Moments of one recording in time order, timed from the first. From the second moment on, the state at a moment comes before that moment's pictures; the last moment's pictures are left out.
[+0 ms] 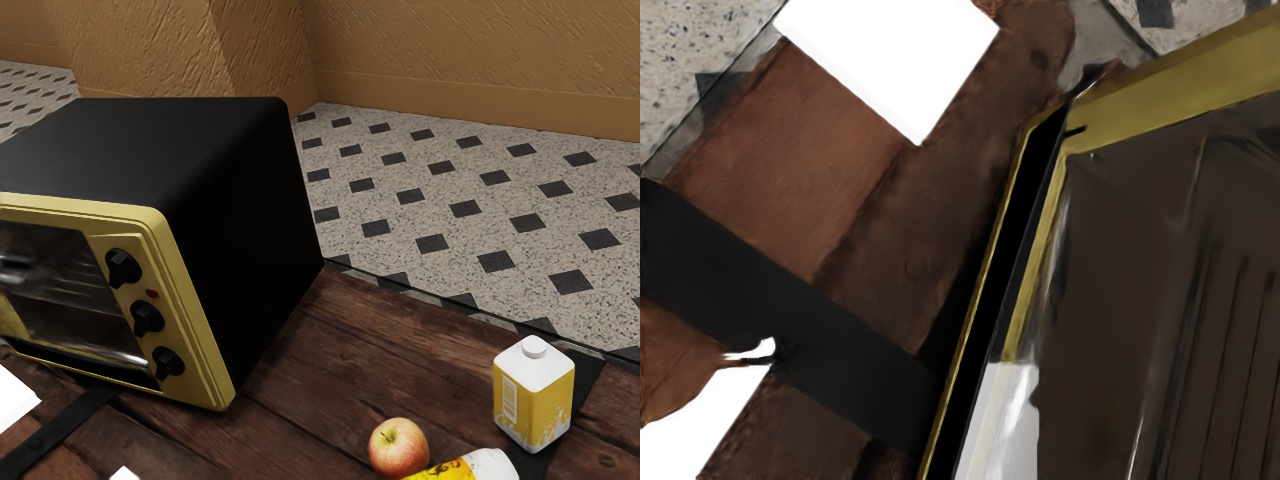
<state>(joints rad) 0.59 -0.88 0.08 -2.46 0.15 2.08 -1.56</state>
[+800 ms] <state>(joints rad) 0.79 -1.34 -0.04 -2.50 0.06 1.89 -1.53</state>
